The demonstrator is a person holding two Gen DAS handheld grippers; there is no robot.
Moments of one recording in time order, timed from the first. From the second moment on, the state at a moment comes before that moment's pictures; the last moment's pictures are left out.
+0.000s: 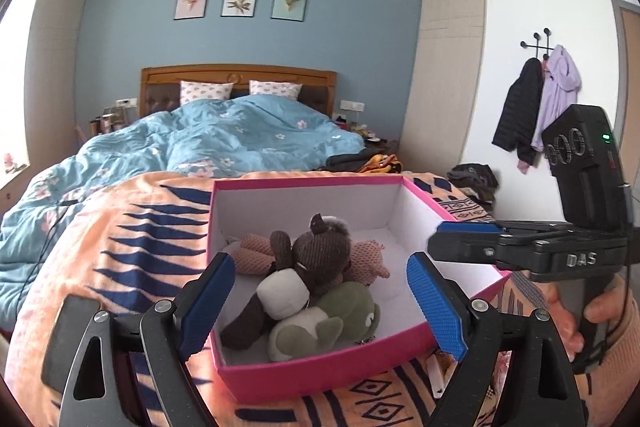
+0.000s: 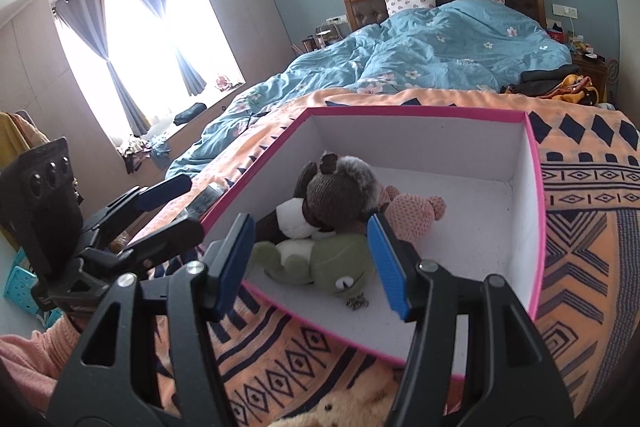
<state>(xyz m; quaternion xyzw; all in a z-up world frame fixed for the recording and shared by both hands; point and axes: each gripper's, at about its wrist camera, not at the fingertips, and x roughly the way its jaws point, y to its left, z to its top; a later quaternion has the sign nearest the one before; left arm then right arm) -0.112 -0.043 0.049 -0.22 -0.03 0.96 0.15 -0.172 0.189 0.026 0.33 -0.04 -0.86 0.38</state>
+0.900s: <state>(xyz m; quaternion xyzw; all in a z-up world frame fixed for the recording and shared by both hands) -0.064 0.023 -0.003 -0.29 0.01 0.92 0.26 -0.080 0.261 -0.038 0.37 -0.03 -0.87 0.33</state>
